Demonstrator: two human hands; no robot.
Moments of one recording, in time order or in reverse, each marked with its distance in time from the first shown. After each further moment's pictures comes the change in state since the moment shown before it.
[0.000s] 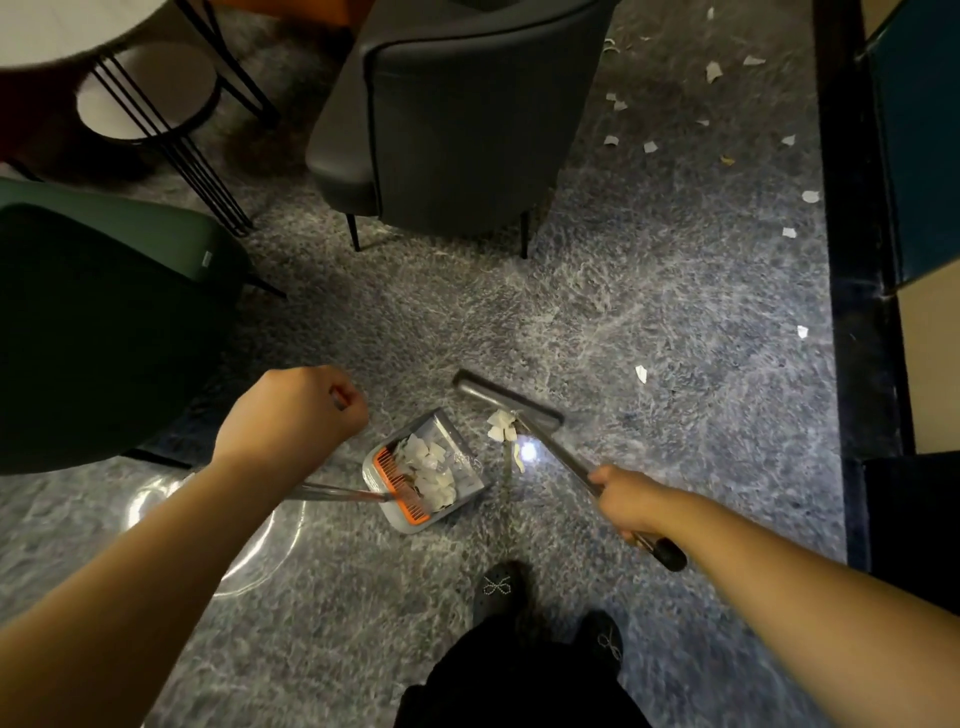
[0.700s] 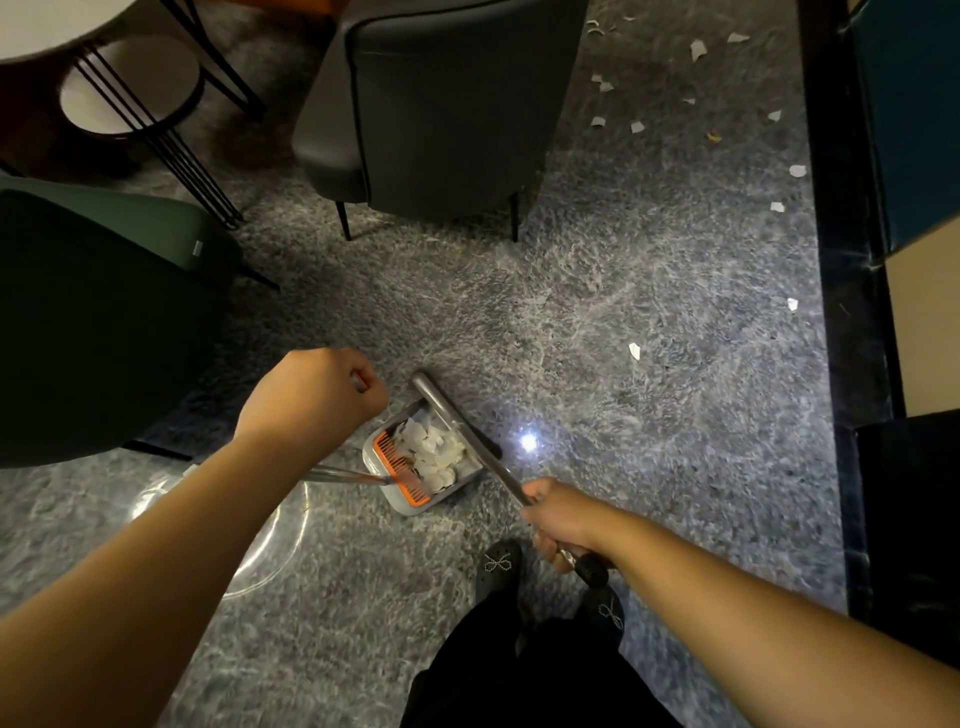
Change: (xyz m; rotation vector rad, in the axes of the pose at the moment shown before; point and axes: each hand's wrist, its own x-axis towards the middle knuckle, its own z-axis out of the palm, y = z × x) left_hand -0.021 0.012 0.016 0.007 -0.037 0.048; right_hand -0.029 -0.017 0.078 0.437 -0.184 -0.104
